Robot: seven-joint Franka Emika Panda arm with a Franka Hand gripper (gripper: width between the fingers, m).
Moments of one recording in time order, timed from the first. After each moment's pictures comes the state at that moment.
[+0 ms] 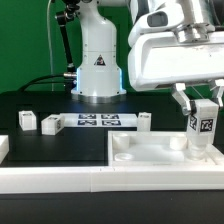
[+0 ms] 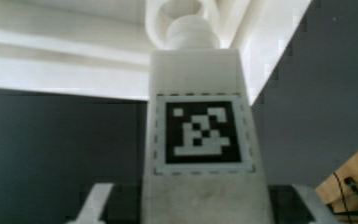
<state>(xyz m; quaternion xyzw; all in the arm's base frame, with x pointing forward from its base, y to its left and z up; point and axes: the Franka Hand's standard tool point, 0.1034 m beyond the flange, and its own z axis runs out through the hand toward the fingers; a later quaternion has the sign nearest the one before) 0.628 0.117 0.102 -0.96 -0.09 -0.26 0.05</state>
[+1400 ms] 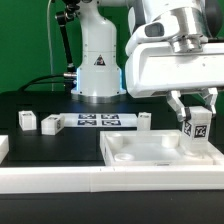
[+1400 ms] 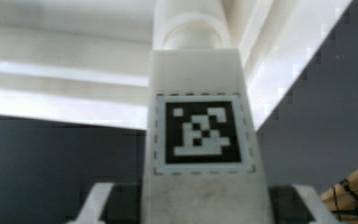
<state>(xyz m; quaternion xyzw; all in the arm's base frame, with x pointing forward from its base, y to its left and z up) 0.612 0.112 0.088 -0.96 -0.11 -0.27 0.04</state>
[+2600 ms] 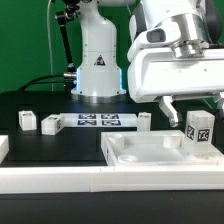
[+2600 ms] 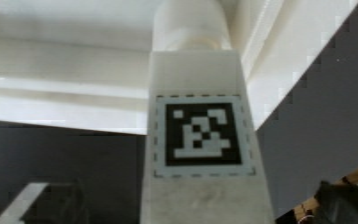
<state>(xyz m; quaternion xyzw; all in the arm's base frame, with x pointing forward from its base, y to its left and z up) 0.614 0.116 0.085 -0.95 -0.11 -0.29 0.04</state>
